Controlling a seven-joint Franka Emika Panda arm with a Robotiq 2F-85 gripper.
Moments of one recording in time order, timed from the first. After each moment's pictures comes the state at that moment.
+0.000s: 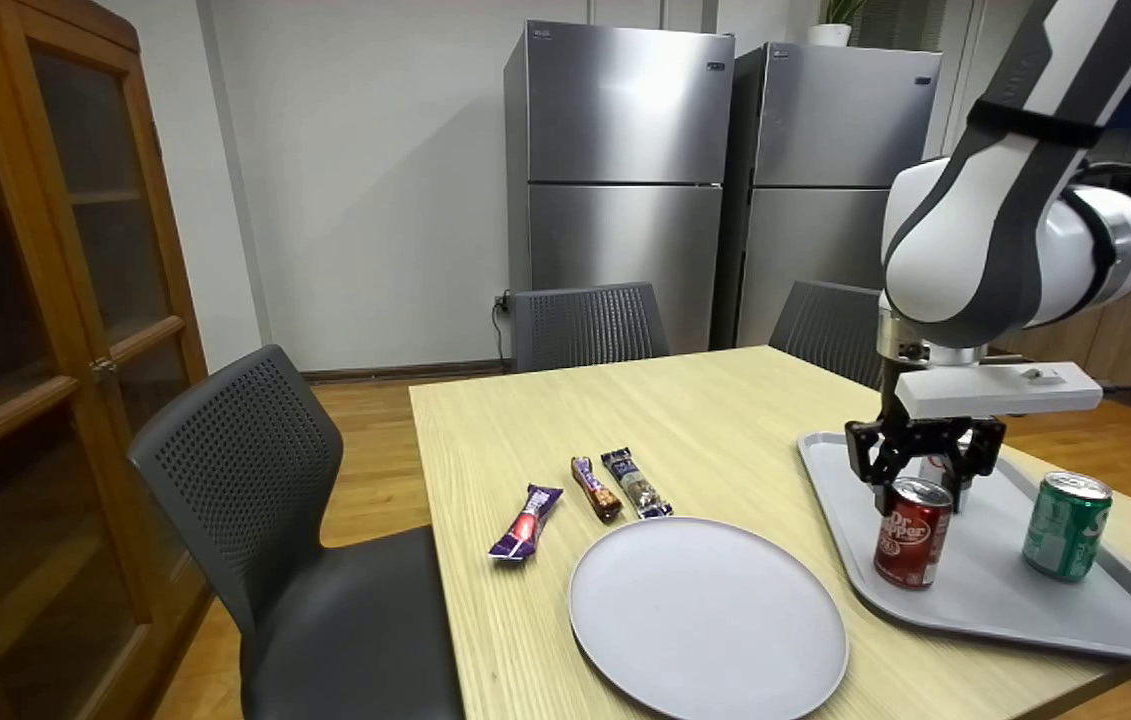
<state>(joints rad) 0.05 0.30 -0.24 -2.54 -0.19 2.80 0.35</state>
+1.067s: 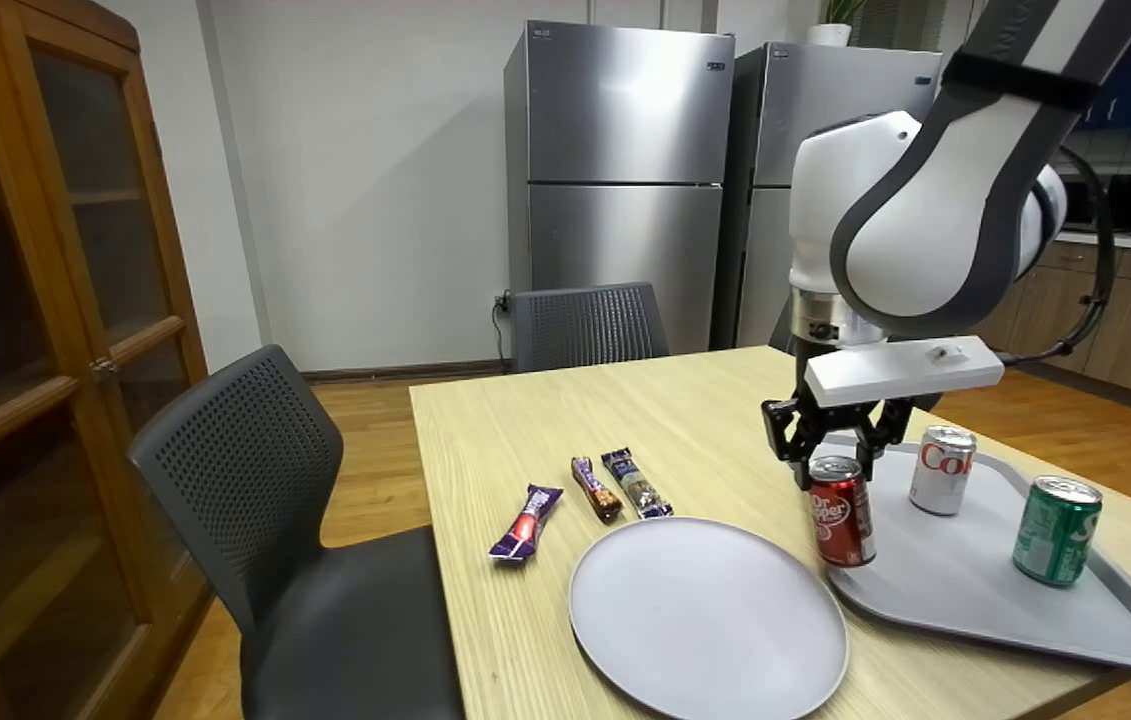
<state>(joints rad) 0.28 0.25 -0.29 -2.52 -0.39 2.79 0.62</state>
